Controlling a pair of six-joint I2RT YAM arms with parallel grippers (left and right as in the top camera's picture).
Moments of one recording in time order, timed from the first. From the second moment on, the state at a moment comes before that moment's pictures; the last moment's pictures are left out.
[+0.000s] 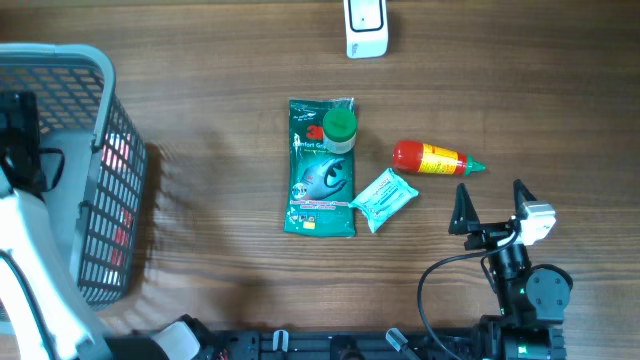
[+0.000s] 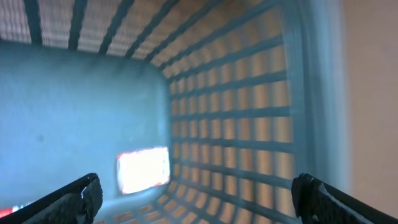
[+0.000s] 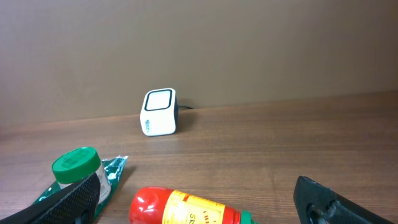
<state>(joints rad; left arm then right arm) 0.61 1.40 1.37 -0.76 -0.01 -1.02 -0.07 0.01 0.01 0.01 -0.18 0.14</state>
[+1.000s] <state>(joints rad) 0.54 1.90 1.34 -0.85 0.00 -1.04 -0.07 0.01 0.01 0.01 -0.18 0.14</state>
